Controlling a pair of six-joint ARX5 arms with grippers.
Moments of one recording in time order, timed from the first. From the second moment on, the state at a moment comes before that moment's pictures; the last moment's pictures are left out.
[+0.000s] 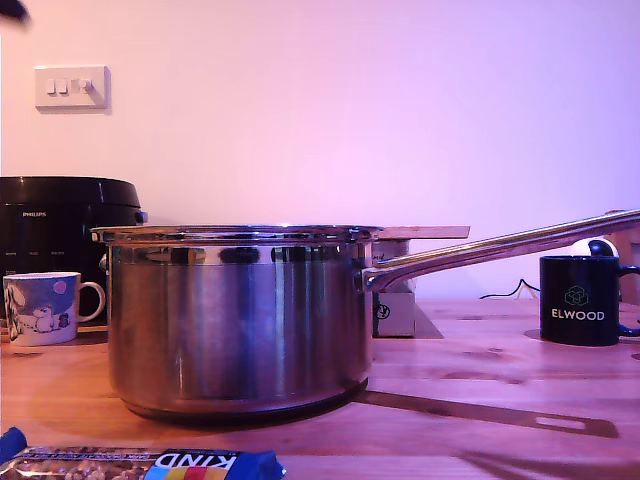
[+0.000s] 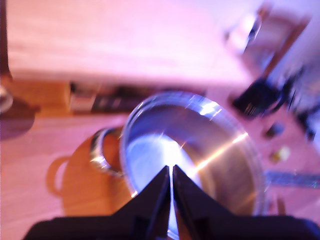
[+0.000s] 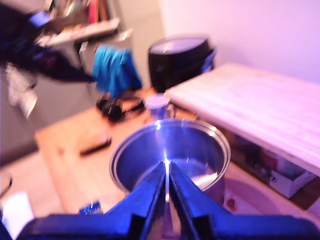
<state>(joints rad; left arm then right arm) 0.06 1.12 1.07 -0.67 0.67 -0.10 0.05 0.77 0.94 -0.57 -0.88 -0.21</state>
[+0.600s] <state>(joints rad) 0.02 1.51 1.42 -0.94 0.50 0.07 0.28 1.15 1.16 -0.75 -0.51 -0.60</state>
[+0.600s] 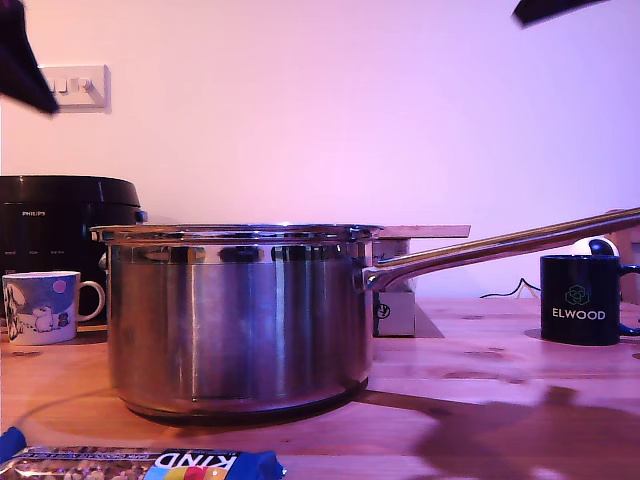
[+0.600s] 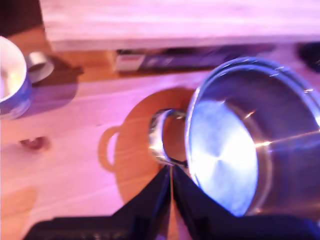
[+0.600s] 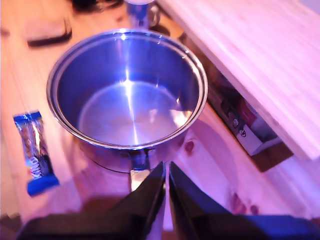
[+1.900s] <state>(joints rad) -0.10 1.73 1.59 -1.01 0.23 0.08 0.51 1.27 1.23 -0.64 -0.12 -0.68</state>
